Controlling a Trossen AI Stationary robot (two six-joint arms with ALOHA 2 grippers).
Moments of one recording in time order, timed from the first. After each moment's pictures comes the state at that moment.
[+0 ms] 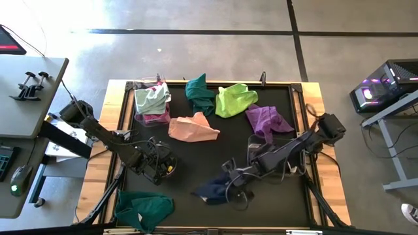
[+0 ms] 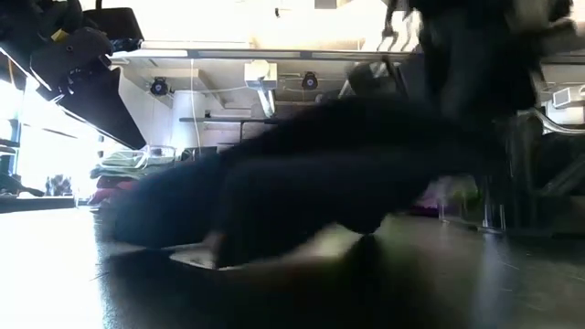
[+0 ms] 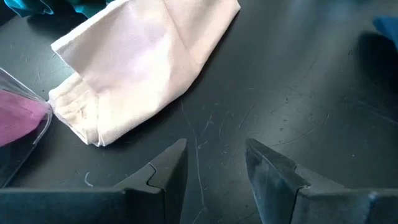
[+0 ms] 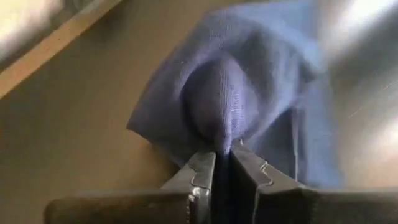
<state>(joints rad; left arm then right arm) -0.61 1.40 0.73 -0.62 -0.77 -1.06 0.46 1.76 1.01 -0.10 -0.03 -0.21</state>
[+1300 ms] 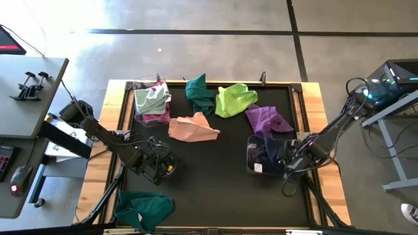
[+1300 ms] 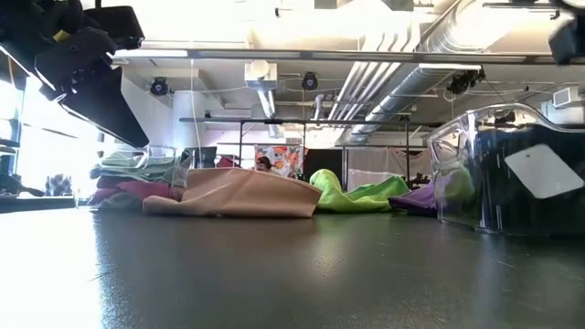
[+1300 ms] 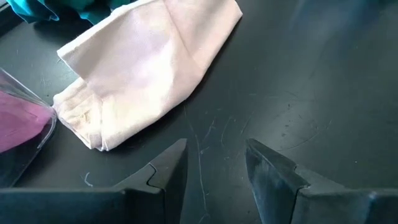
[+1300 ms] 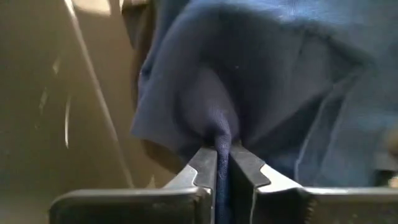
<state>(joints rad) -0.61 1.40 0.73 -0.62 -0.80 -1.06 0.74 1.04 0.72 -1.12 0.11 1.09</state>
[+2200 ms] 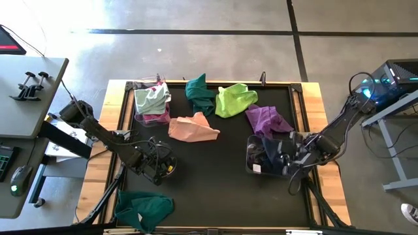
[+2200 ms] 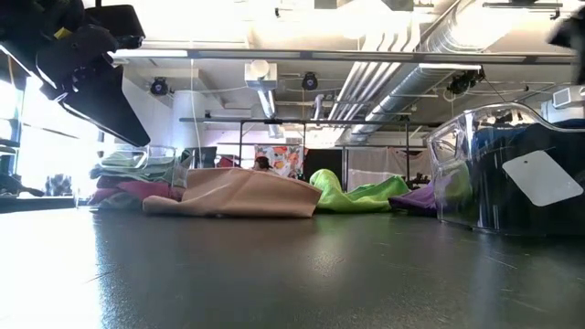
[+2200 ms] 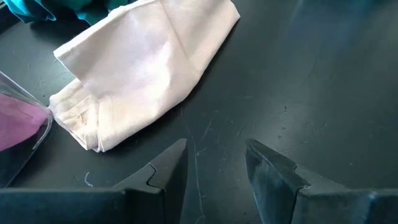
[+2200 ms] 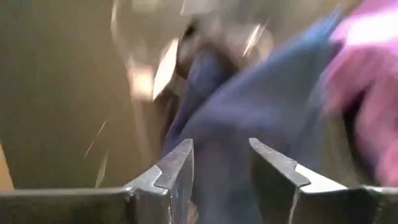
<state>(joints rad) -0.61 1.40 0.73 -0.61 -0.80 -1.06 0.74 1.03 0.95 -1.24 0.38 1.00</state>
